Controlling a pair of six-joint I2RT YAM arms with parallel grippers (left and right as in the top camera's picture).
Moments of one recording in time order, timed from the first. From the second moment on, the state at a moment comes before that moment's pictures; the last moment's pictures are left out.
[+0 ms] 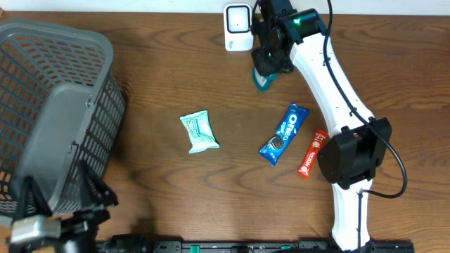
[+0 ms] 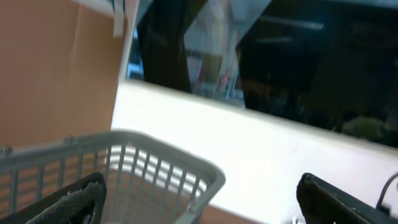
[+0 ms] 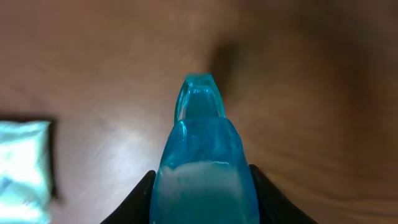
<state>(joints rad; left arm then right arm) 0.07 0.00 0.71 -0.42 -0.19 -0.20 0.37 2.22 2.25 -1.25 0.02 0.00</state>
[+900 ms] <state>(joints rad) 0.07 0.01 0.19 -0.10 0.01 -0.14 0.46 2.28 2.26 -0.50 0.47 -0.27</state>
